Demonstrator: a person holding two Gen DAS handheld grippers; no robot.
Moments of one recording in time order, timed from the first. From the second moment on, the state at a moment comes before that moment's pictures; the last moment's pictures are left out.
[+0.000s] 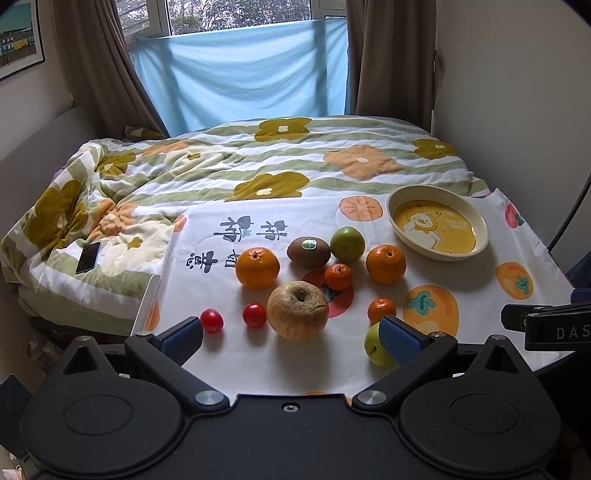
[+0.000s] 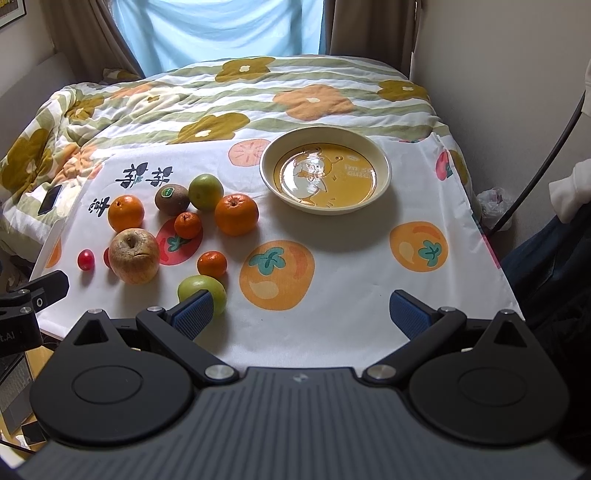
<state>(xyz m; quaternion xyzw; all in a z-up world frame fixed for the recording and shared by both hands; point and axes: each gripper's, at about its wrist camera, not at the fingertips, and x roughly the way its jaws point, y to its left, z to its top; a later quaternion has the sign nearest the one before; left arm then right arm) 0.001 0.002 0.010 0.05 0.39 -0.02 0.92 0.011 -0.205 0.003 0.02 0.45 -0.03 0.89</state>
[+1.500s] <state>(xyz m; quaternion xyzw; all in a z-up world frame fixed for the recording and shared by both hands) 0.002 0.006 0.014 0.05 0.38 -0.02 0.92 0.012 -0.205 0.004 0.03 0.44 -0.02 0.90</state>
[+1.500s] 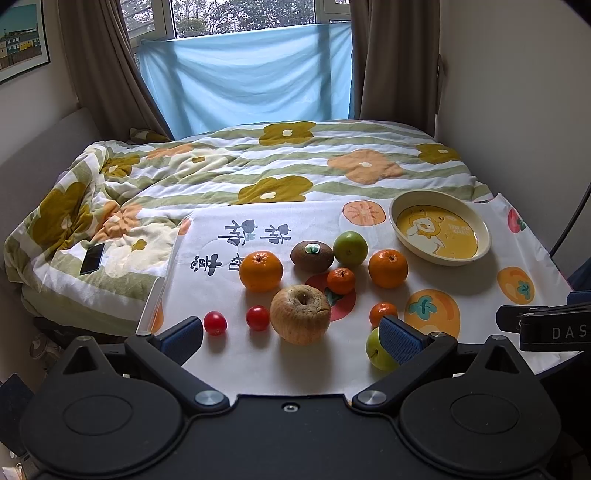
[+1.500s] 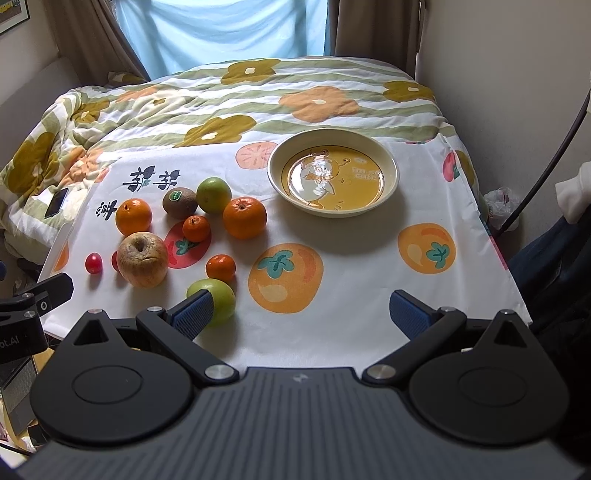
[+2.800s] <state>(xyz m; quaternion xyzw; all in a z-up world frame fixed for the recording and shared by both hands) 0.081 0.012 -0.113 0.21 0.36 -0.14 0.90 0.069 -0.170 -0.109 0.13 0.49 0.07 0.86</state>
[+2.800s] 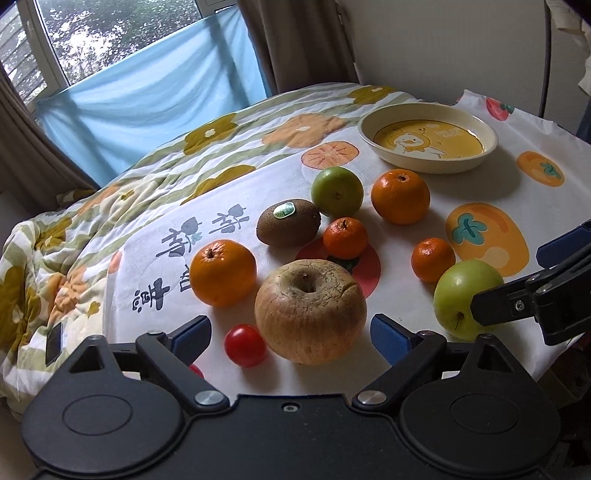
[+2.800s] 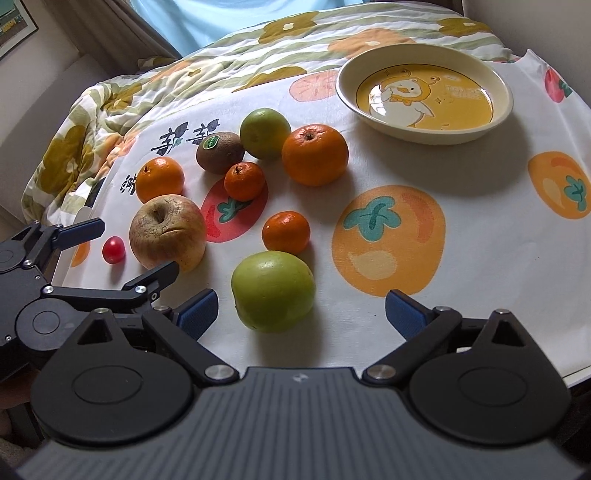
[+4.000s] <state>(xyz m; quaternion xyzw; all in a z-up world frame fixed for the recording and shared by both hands) 0.090 0.013 -0.127 0.23 0.36 -0.20 0.88 0.088 -0.145 -0.123 0.15 0.51 0.04 0.84</state>
